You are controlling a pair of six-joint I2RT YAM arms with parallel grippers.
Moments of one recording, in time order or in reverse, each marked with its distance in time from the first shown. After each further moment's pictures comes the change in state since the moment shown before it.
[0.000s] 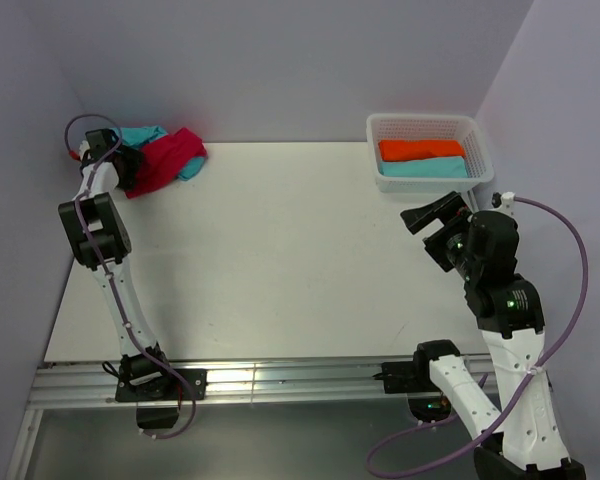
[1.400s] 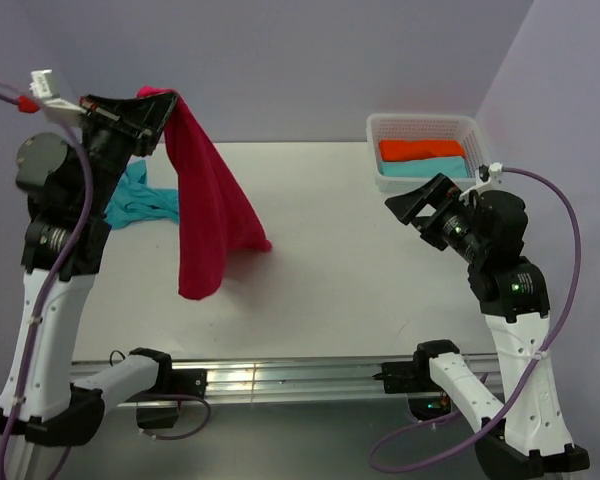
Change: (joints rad) left arm -0.544 -1.371 -0.449 0.119 0.056 -0.134; right arm 0.000 0.083 0.121 0.068 -0.230 -0.129
